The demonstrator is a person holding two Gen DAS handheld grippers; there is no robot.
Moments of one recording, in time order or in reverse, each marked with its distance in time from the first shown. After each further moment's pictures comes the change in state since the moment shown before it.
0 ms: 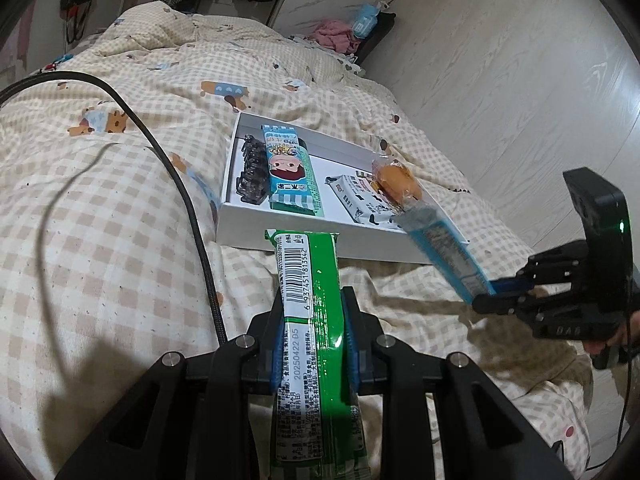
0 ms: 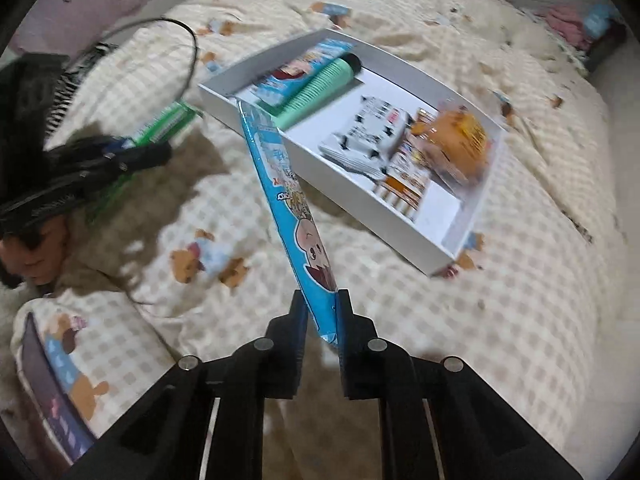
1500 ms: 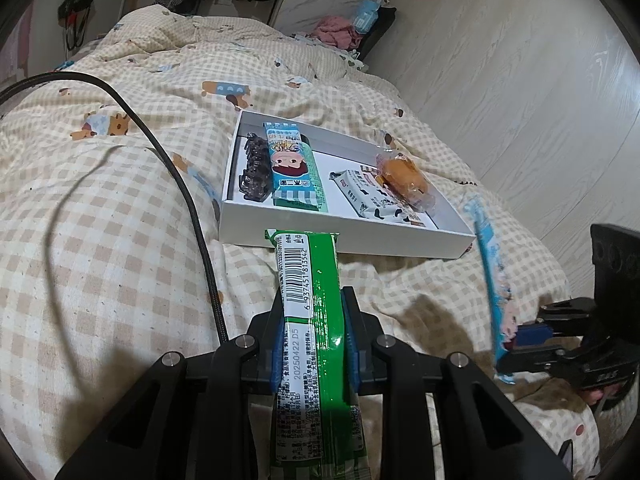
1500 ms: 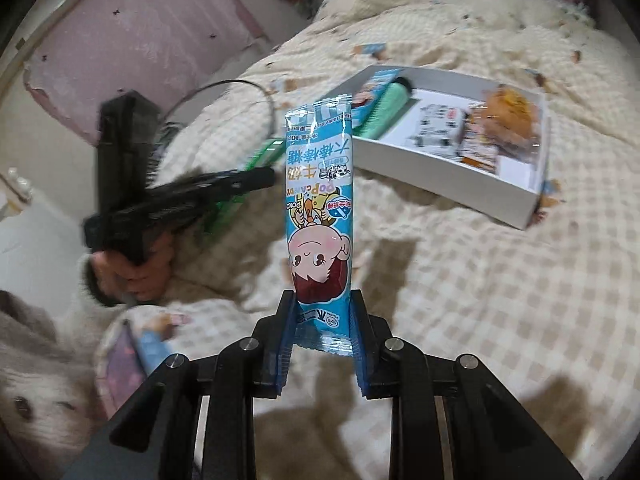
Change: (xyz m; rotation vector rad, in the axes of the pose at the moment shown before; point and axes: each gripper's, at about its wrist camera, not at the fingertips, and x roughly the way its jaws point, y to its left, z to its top) left arm 0.005 -0.004 -0.002 0.027 0.012 0.044; right arm -0.017 0.011 -0.049 0.173 -0.277 0.345
